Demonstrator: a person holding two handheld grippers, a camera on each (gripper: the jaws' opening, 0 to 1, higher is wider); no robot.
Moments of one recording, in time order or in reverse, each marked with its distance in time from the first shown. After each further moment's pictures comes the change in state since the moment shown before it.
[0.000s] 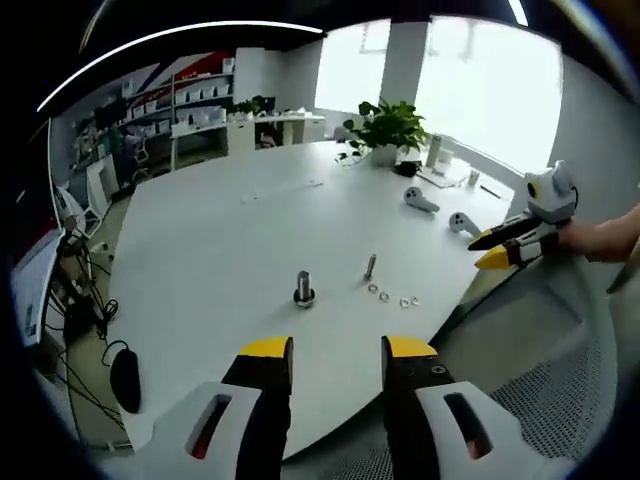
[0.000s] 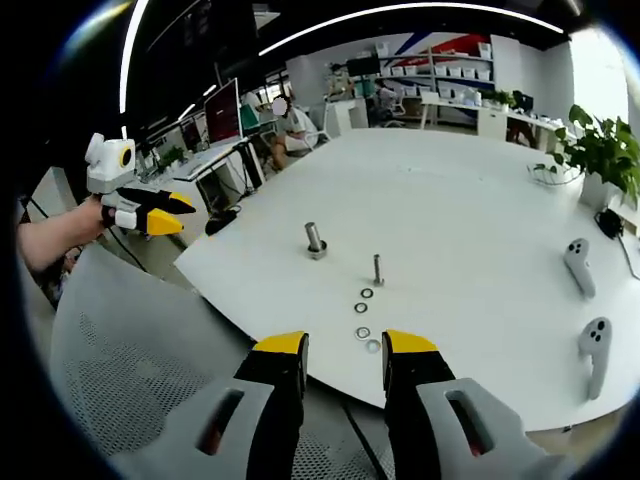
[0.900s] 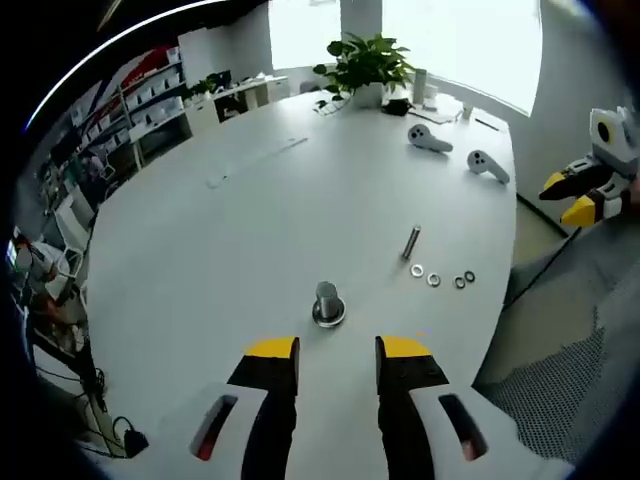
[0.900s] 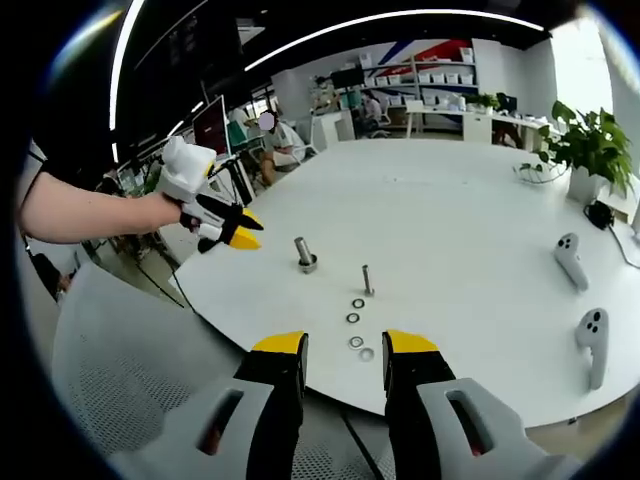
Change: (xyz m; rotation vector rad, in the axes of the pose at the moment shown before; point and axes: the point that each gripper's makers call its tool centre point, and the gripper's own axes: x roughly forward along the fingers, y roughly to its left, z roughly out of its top) left arm 0.124 0.025 -0.001 0.116 0.187 -0.112; right arm -0.004 -0.007 0.007 0.042 -0.054 -0.029
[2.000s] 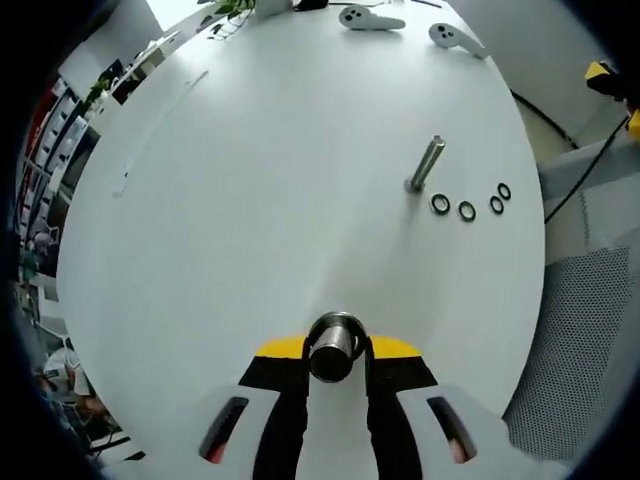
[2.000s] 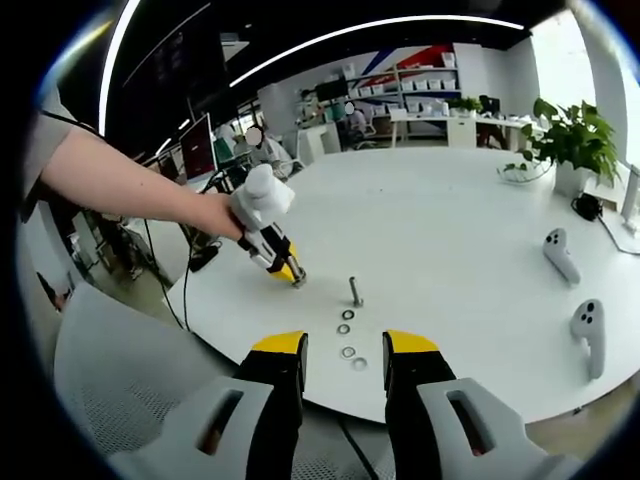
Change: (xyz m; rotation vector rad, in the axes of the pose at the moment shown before) left arm 0.112 0.027 -0.012 0.427 0.503 -0.094; right arm -0.004 -0.012 0.009 0.065 -0.062 -0.050
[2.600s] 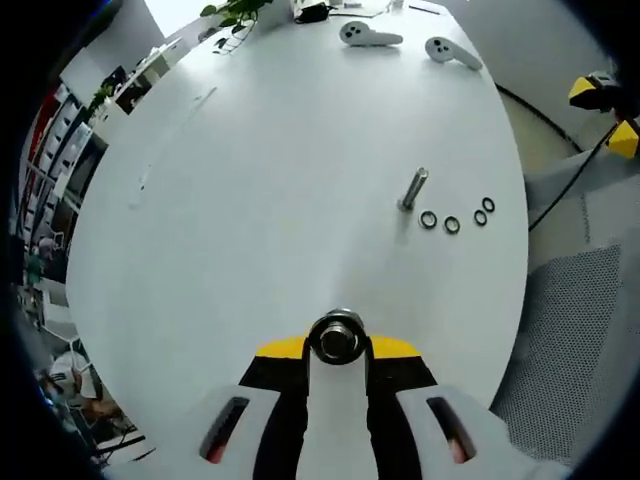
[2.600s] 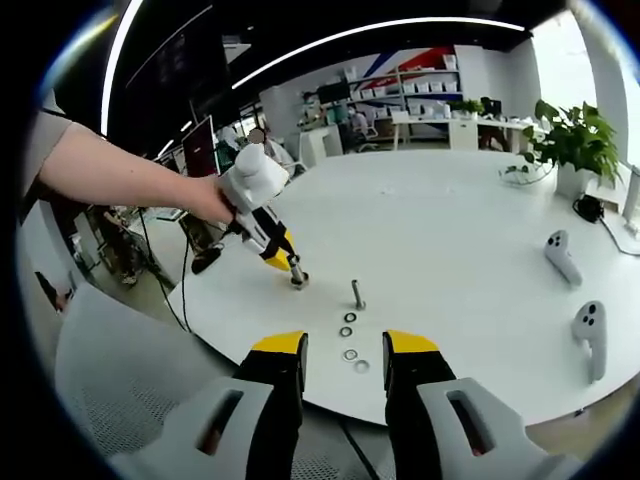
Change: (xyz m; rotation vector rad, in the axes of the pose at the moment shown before) left arm -0.032 0.003 0.011 0.022 -0.009 0.021; right arm 0.000 0.002 0.002 -0.002 -0.012 0.010
